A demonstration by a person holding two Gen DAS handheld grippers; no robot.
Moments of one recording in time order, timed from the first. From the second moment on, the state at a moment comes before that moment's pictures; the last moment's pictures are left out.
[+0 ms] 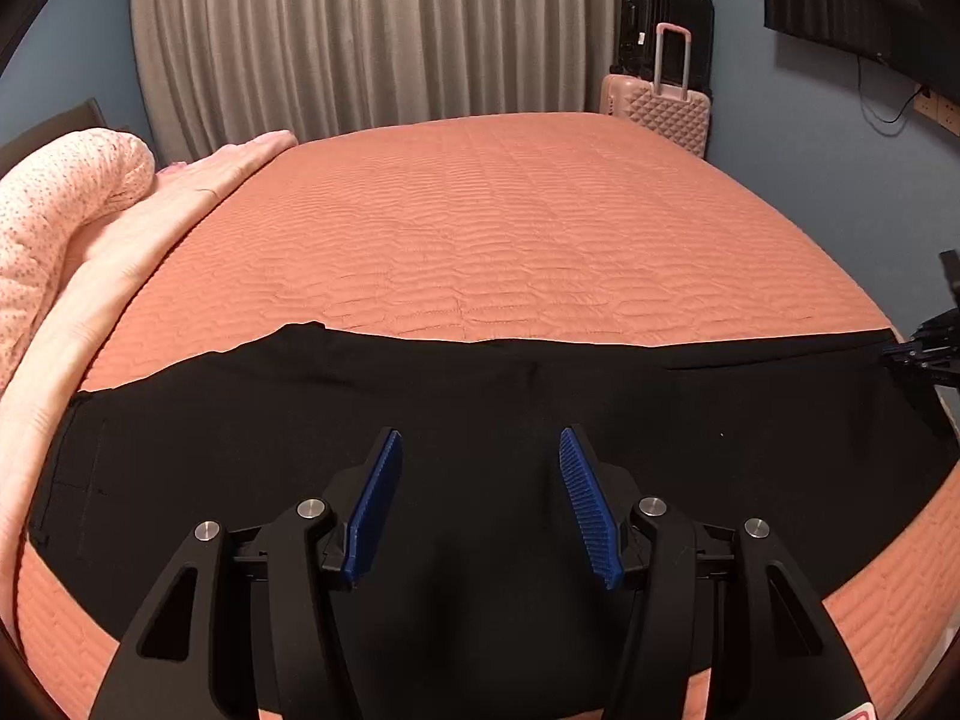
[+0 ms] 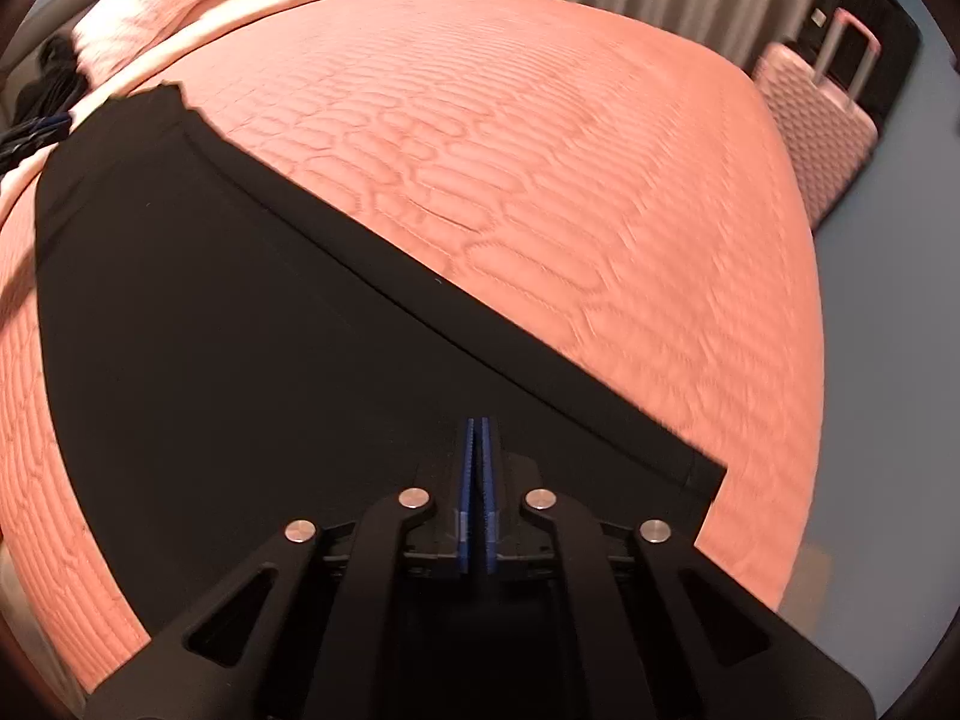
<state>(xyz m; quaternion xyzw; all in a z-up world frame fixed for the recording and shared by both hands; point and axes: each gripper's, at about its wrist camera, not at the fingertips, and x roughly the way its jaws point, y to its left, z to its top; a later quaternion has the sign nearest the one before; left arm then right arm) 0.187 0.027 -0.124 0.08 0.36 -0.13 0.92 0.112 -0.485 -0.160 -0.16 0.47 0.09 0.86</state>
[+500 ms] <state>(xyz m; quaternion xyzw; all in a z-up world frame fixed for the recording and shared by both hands) 0.180 0.006 -0.151 0.15 0.35 -0.07 0.92 -0.005 -0.568 -0.142 0.12 0.41 -0.04 0.90</state>
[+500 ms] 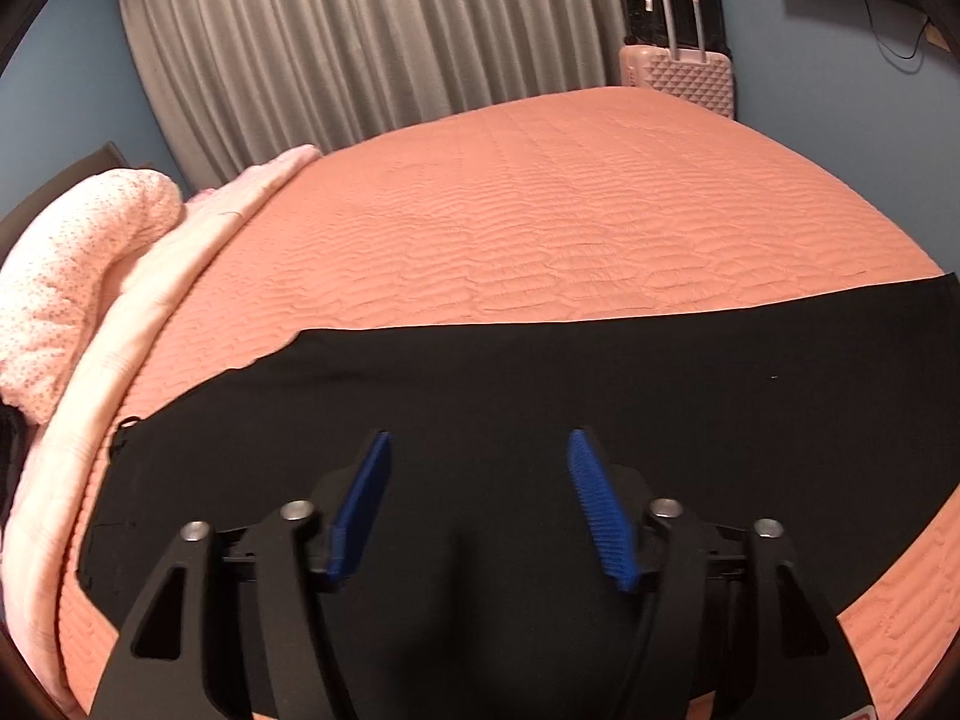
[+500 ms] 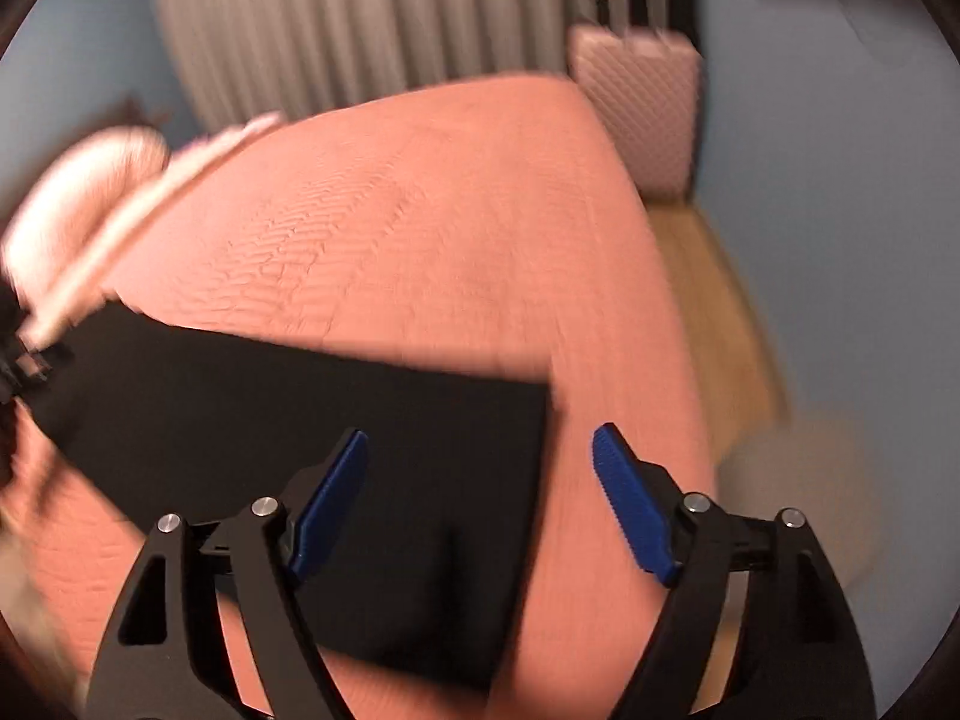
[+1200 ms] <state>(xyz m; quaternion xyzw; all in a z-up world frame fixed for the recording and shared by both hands) 0.163 0.094 -0.196 0.14 0.41 0.01 0.90 -0.029 -0.557 -0.204 0.46 0.28 -0.06 0.84</state>
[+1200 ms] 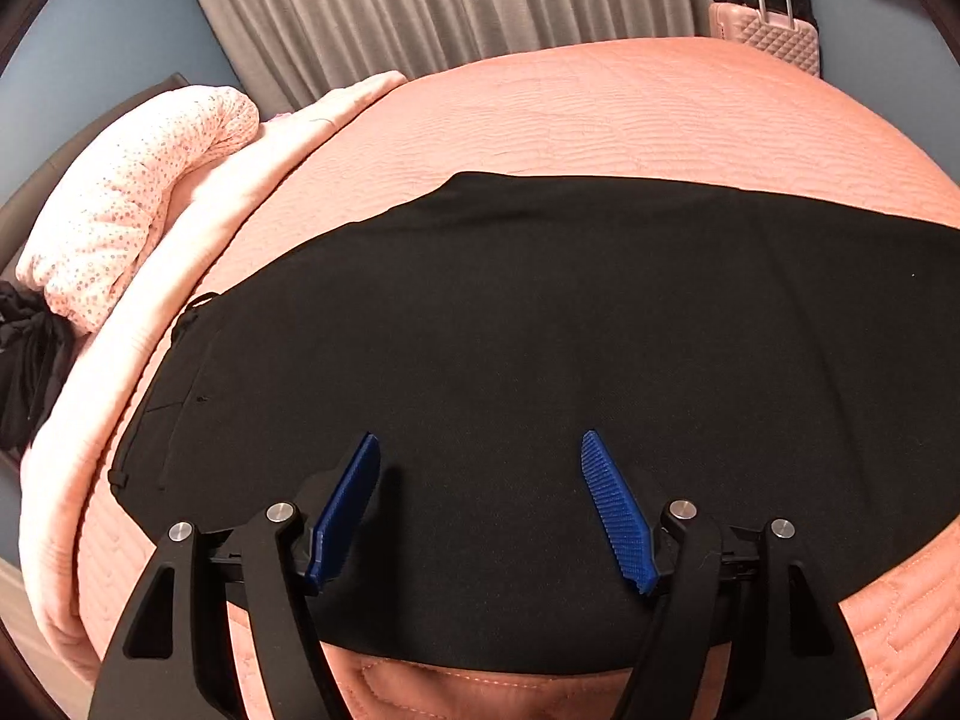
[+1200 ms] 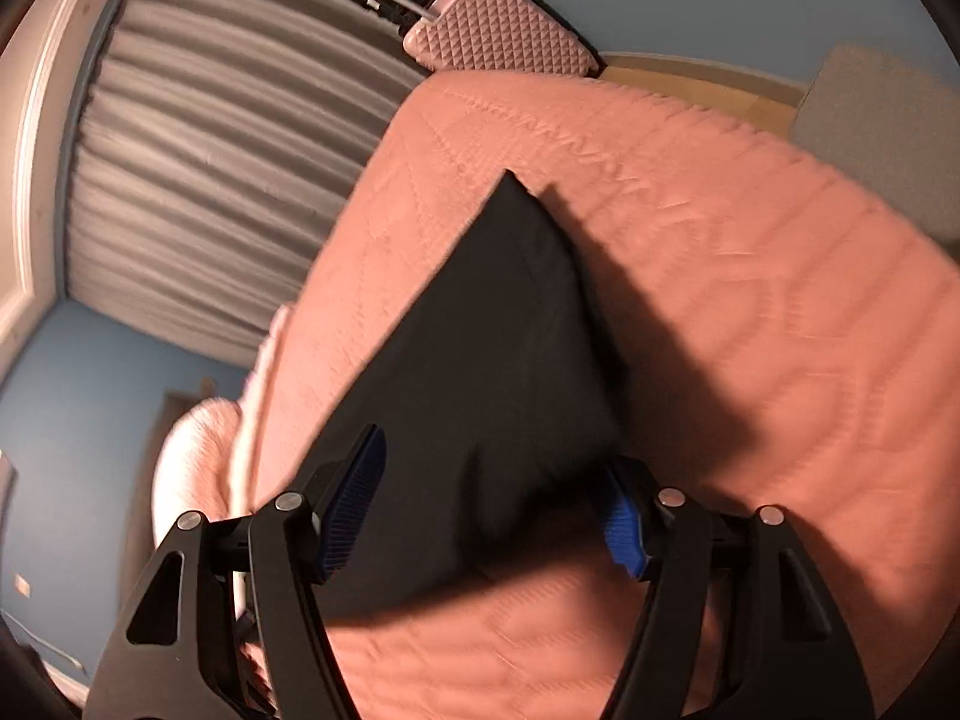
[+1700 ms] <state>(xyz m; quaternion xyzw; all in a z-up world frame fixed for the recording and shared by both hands) 0.143 0.132 -0.155 0.11 0.37 0.01 0.92 0.120 -0.322 -0.085 0.17 0.34 0.06 0.92</state>
